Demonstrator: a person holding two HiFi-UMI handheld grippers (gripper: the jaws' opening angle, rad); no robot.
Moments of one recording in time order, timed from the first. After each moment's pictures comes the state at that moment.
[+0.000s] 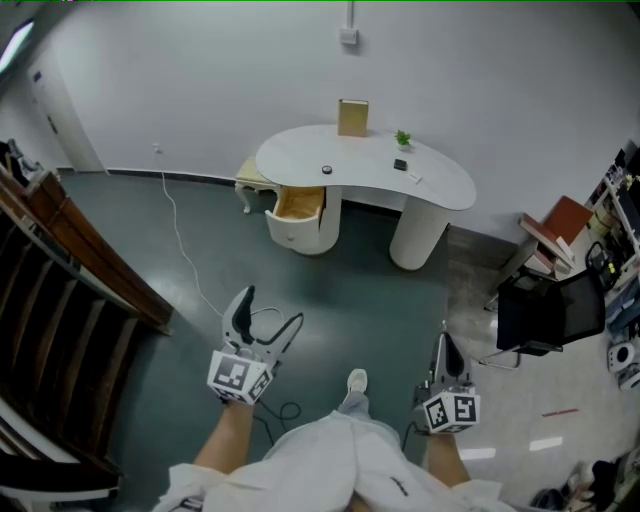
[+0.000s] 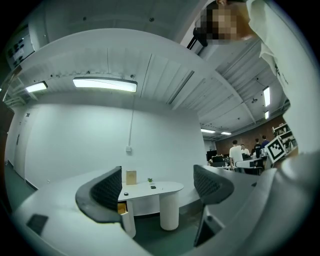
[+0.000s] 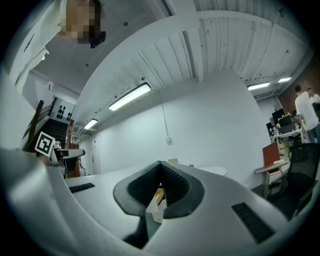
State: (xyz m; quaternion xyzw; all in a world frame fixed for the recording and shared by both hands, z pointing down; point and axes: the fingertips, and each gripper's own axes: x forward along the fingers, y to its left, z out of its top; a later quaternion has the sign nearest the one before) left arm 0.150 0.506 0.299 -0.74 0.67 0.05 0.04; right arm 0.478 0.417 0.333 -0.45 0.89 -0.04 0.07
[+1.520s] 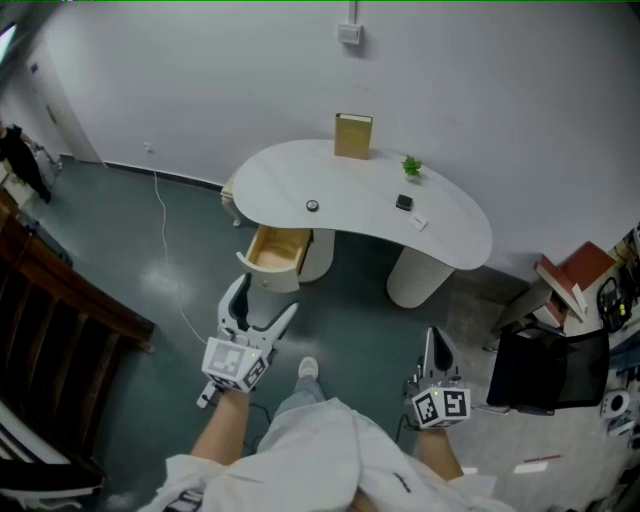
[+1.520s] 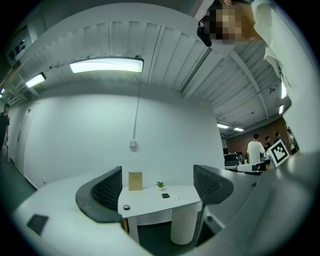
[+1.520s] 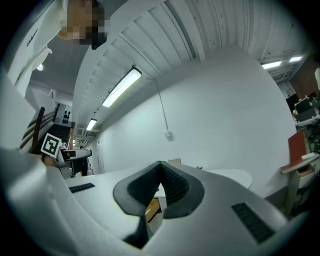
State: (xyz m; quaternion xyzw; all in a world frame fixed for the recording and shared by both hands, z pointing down) left arm 0.088 0.162 0.299 -0.72 0.69 0.04 0.03; right arm 0.392 0.064 0.341 -0.38 0.92 -0.06 0.06
